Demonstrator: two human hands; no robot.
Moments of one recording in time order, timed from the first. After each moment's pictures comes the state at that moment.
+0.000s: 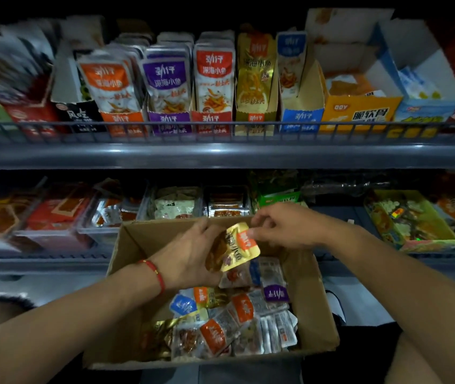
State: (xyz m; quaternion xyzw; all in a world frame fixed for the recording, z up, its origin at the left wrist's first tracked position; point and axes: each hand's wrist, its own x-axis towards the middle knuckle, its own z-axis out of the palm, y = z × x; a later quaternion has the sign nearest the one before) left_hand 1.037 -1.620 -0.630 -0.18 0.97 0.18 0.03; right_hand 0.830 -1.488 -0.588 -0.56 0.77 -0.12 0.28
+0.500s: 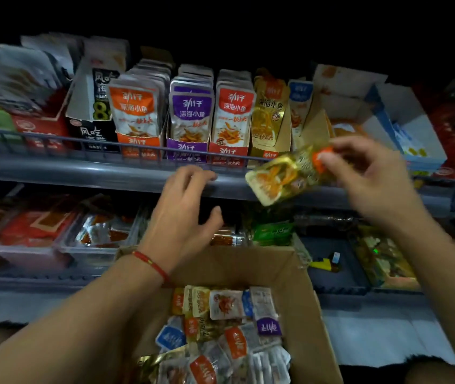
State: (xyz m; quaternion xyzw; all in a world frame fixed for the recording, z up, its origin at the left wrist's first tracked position) left_hand 1.022 -1.659 -0.560 -0.21 0.90 0.15 -0.37; right_hand 0.808 -1.473 -0.466 -0.51 0.74 -0.44 -0.04
